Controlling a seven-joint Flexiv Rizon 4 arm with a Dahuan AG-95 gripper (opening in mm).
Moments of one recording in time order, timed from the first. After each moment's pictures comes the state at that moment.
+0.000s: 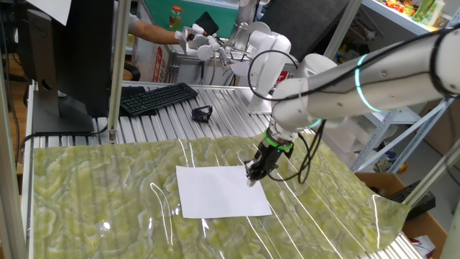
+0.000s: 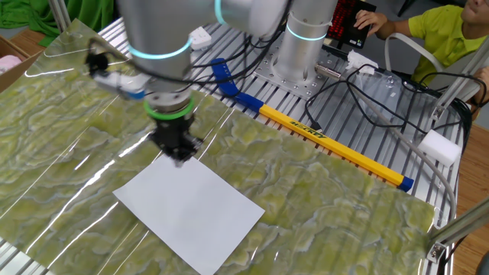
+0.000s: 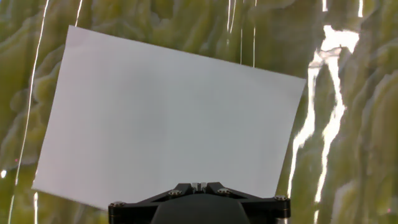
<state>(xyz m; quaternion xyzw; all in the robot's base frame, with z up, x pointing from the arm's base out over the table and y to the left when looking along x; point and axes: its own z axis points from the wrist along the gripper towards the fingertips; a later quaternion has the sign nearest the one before) 0.585 -0.066 0.072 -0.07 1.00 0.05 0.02</state>
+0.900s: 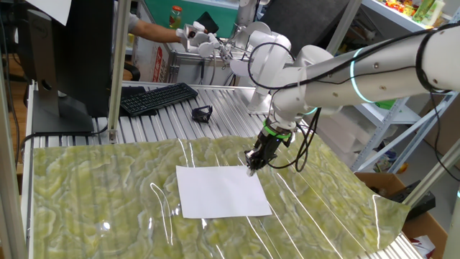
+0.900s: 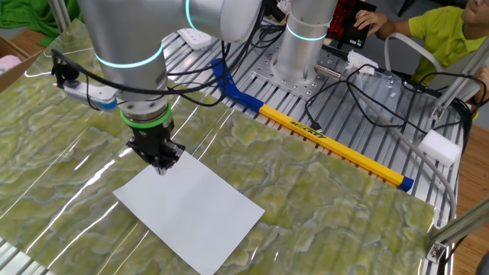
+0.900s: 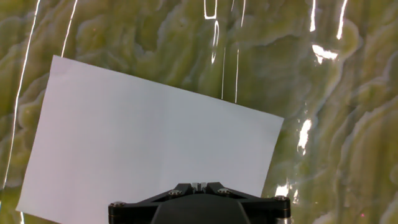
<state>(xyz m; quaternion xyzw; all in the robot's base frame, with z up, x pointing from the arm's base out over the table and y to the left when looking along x) 0.611 -0.079 0.081 -0.08 1.00 0.05 0.02</state>
